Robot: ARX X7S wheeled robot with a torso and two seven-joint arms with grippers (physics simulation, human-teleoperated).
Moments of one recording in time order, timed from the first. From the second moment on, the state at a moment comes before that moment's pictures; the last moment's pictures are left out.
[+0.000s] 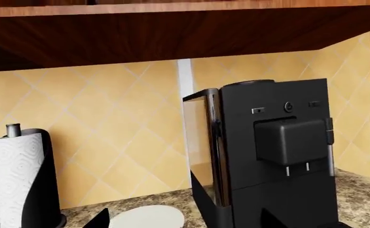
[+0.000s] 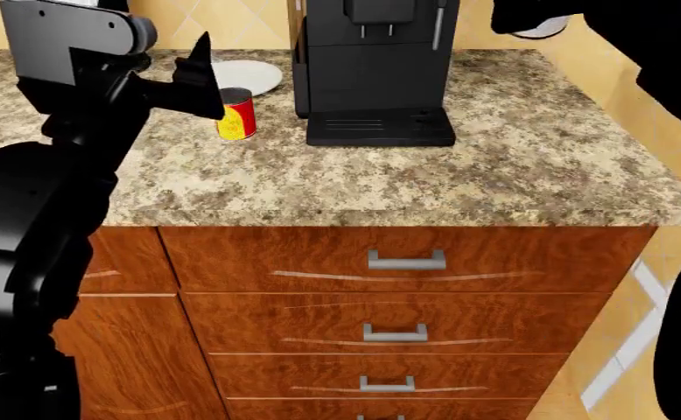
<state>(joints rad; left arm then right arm) -0.97 -0.35 0.09 0.09 -0.38 -0.69 0.07 1.40 0.40 -0.12 -0.08 0.59 1.26 0.06</state>
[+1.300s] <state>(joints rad) -1.41 -0.36 0.16 -0.42 -0.28 -0.68 0.07 2.34 0.15 -0.06 1.12 -0.21 0.82 -0.29</state>
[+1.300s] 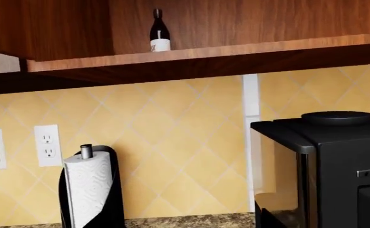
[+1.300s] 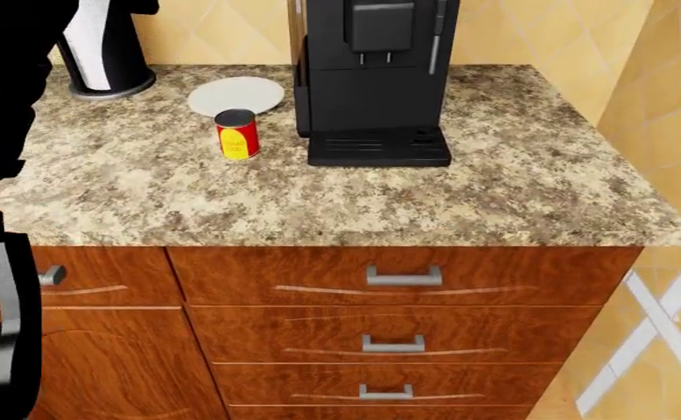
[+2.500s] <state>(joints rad) -1.70 -0.48 0.29 -0.74 -0.23 -0.69 0.34 2.35 0.13 -0.03 1.12 -0.24 0.83 -0.28</state>
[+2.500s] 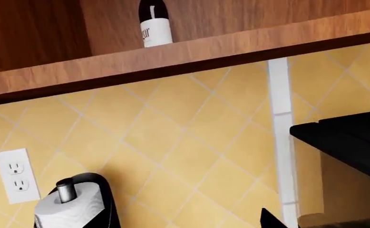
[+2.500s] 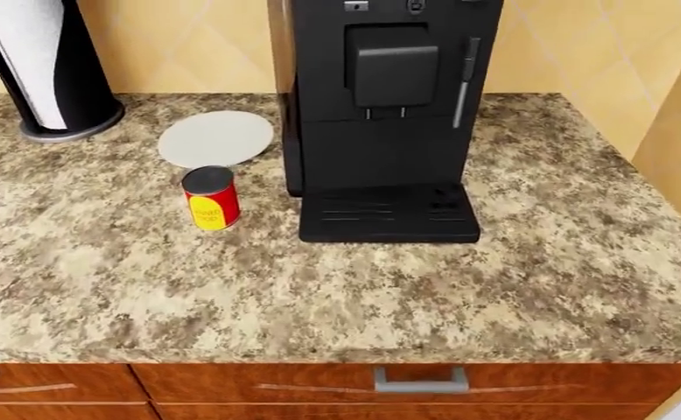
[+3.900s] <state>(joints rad) -1.67 -0.54 0.30 -0.57 -0.31 -0.72 0.33 2.36 0.14 -0.04 1.13 -0.24 0.82 -0.27</state>
